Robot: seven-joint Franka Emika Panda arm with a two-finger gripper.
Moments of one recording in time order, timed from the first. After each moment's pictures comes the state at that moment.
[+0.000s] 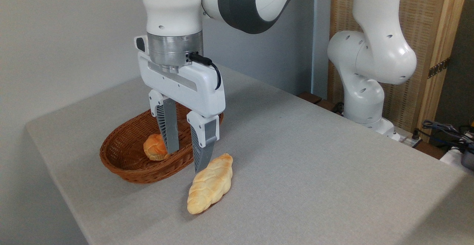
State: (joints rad) arm -0.06 -0.02 0.05 -1.87 -0.01 2.00 0.69
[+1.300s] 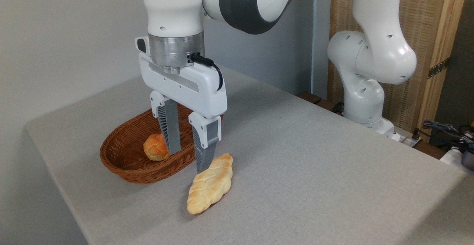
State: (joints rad) arm -0.06 -0.02 0.06 -1.87 -0.01 1.99 0.69
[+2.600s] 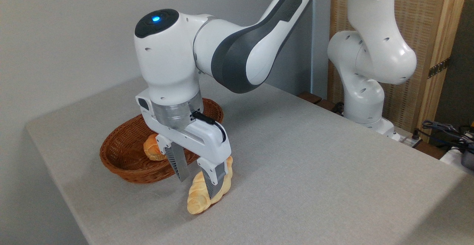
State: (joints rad) arm -0.06 0.13 0.06 -1.90 -0.11 2.00 0.62
